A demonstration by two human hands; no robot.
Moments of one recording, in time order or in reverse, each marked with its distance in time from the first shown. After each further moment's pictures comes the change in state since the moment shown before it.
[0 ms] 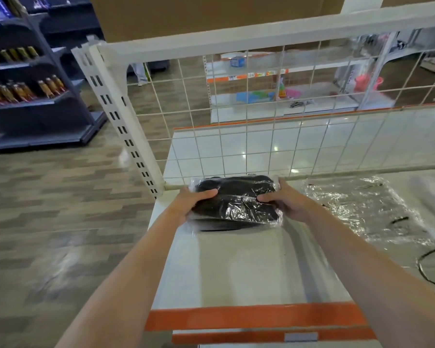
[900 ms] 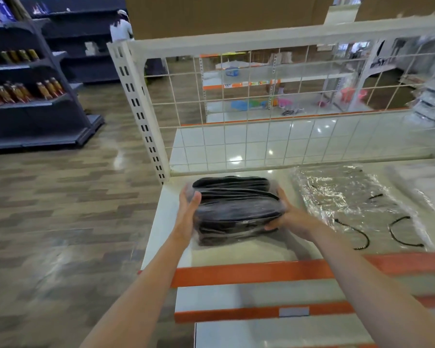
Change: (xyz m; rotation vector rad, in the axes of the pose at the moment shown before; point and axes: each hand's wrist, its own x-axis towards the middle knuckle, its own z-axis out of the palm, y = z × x) left_hand -0.107 -0.065 0.009 -0.150 0.015 0.407; right_hand -0.101 0.054 0.031 -0.370 -0.030 -0.152
